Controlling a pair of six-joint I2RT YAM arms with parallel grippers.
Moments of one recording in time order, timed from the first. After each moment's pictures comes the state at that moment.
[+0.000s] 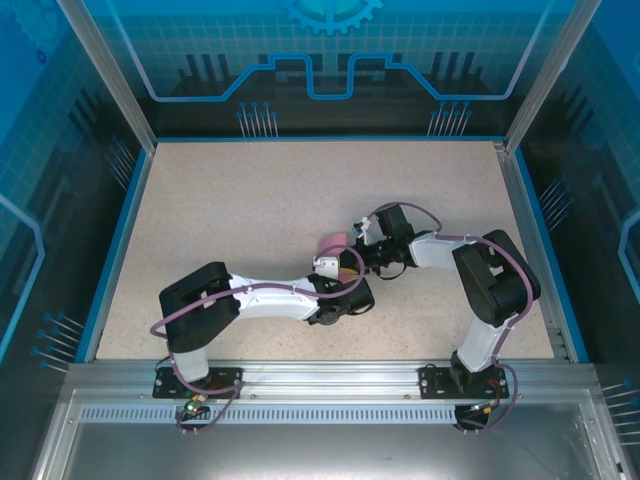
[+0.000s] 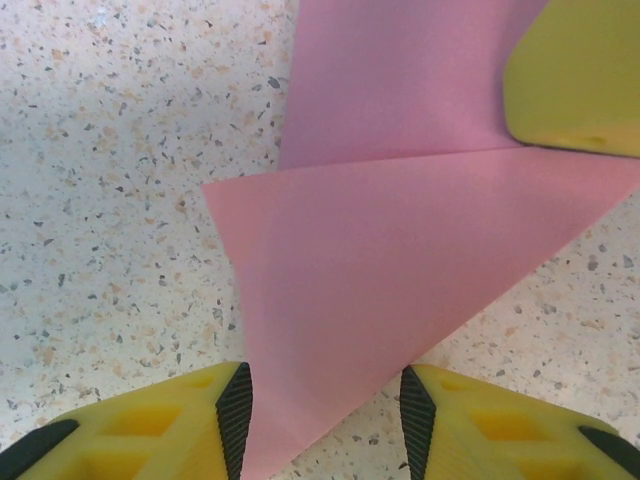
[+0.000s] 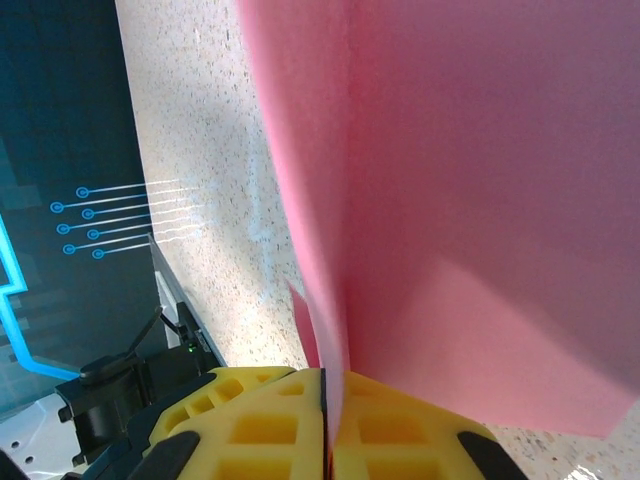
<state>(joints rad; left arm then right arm) -1.12 1.82 1.08 -0.64 -0.60 -1.13 0.44 1.77 0.86 -0.05 -0.84 0.70</state>
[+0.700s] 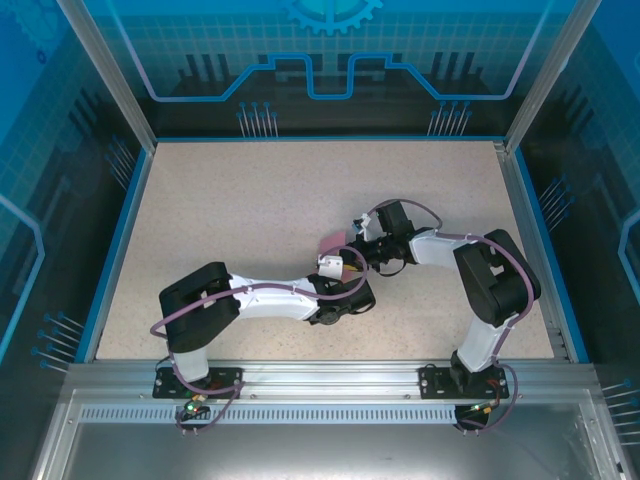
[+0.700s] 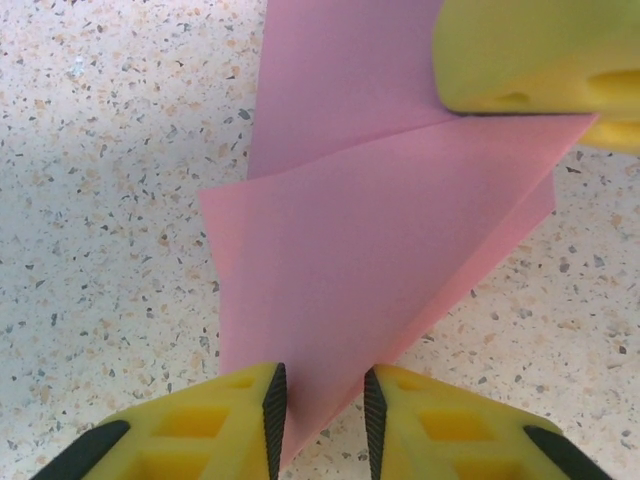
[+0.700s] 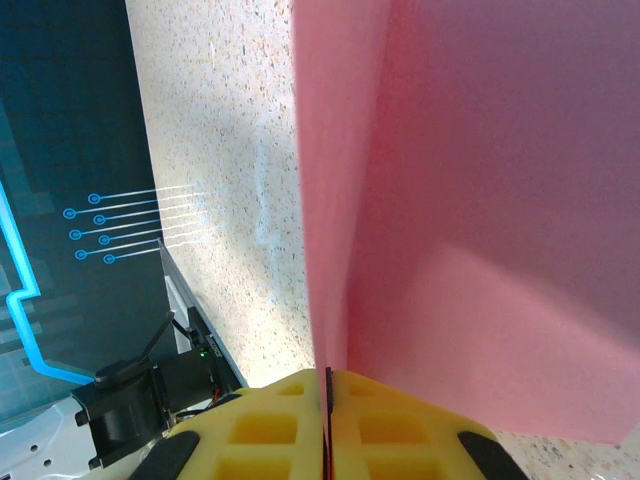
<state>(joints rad) -1.12 1.82 1.08 -0.60 -0.61 -1.03 0.43 1.77 0.89 -0.07 -0.85 0.71</state>
